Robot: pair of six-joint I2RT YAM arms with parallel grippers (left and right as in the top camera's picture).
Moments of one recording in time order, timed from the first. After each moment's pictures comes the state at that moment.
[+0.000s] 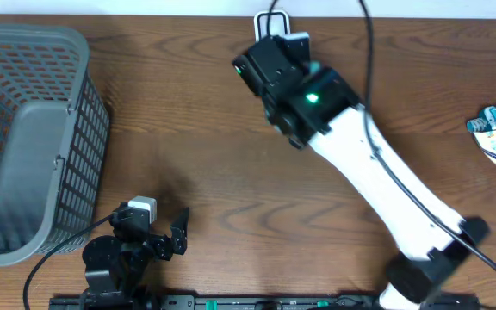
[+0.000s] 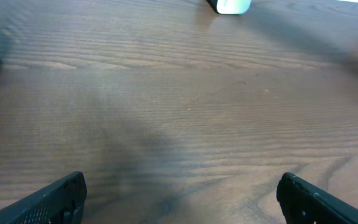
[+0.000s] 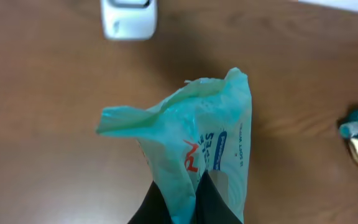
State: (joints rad) left arm 0.06 0.01 0.19 -0.67 0.36 -0.03; right arm 0.71 1.86 1.99 -1.24 0.61 0.51
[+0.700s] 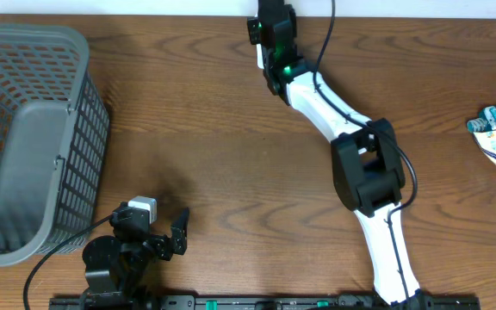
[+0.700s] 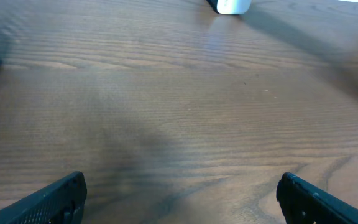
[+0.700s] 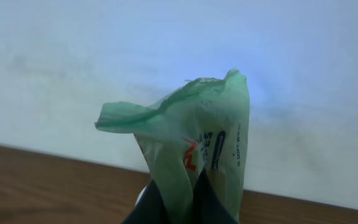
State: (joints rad) left arm 0.06 0.01 0.19 -0.67 0.36 -0.03; right arm 0.46 2.44 1.98 0.24 0.36 -0.02
